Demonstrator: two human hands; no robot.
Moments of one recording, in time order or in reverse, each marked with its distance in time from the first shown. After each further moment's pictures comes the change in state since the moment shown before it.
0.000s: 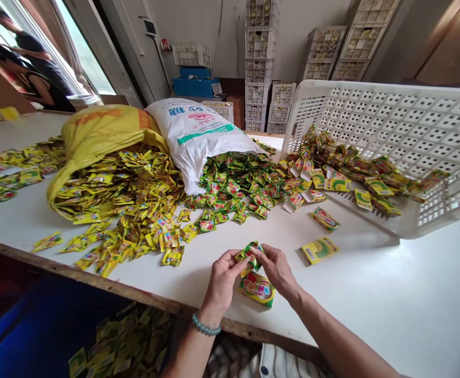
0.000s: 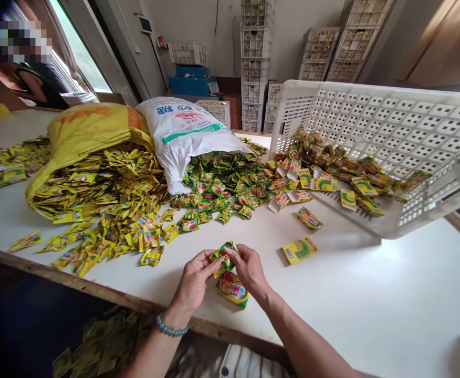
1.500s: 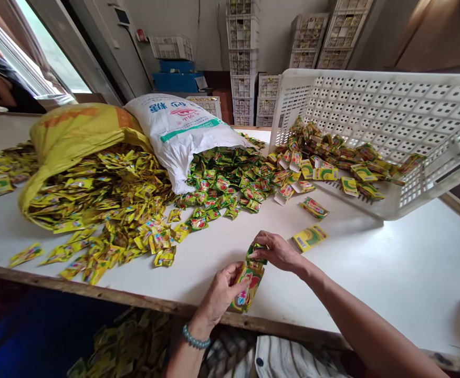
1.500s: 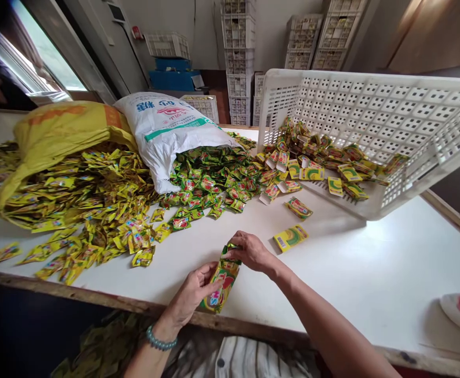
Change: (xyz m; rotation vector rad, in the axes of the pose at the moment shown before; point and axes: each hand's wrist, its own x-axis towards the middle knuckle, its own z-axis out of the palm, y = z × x) left_hand -0.022 -0.017 -0.015 0.256 -0.339 -0.157; right_hand 0.016 -0.008 -0.050 -0.497 -0.333 -0.339
